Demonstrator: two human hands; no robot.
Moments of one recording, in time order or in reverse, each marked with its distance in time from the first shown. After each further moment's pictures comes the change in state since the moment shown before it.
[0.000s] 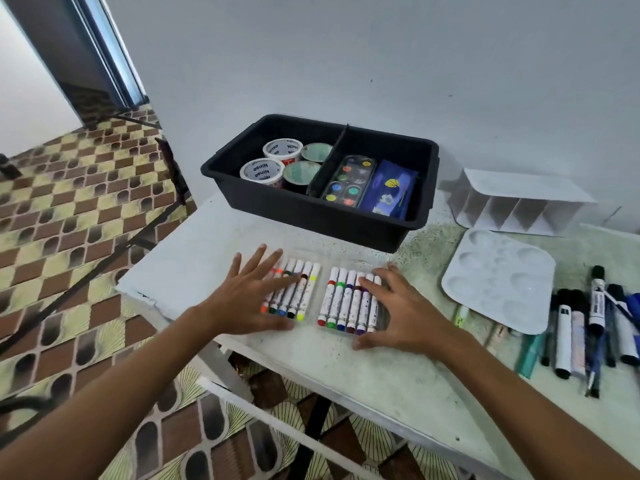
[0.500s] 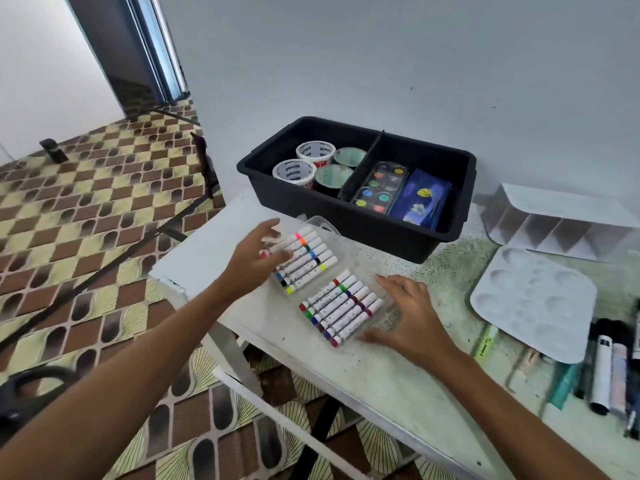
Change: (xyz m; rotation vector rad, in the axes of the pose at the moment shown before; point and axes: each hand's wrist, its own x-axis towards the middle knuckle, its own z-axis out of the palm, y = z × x) left_hand 0.006 -0.012 -0.030 -0.910 0.492 -0.354; right_hand 0.012 -0.023 0.016 0.259 0.288 -0.010
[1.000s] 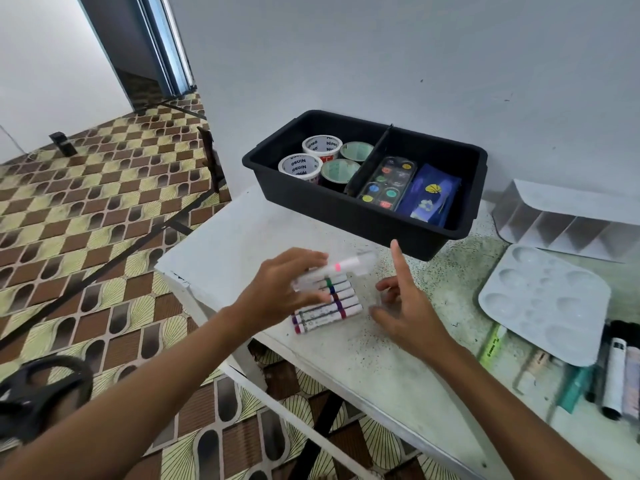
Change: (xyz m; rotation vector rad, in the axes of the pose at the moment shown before) left_hand -0.038 0.009 0.028 0.158 -0.036 0.616; right_hand 0.009 -0.009 0.006 0.314 0.012 -0.001
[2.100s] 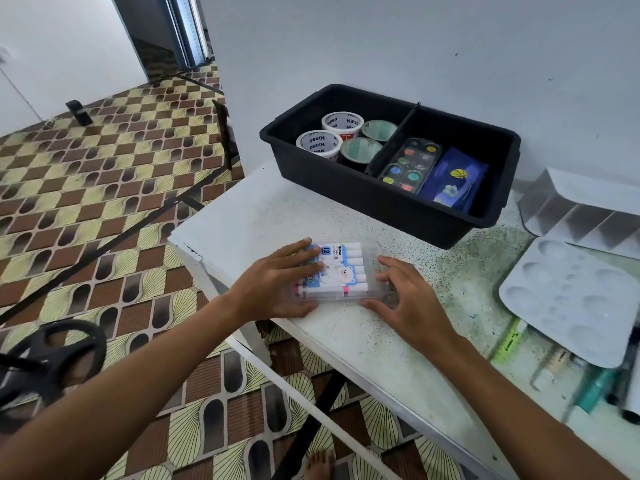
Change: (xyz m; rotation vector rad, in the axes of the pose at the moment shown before) left_hand -0.043 -0.044 -0.004 0.303 -0.149 0.140; right_hand 0.005 0.007 0.021 -0.392 0.048 -0.265
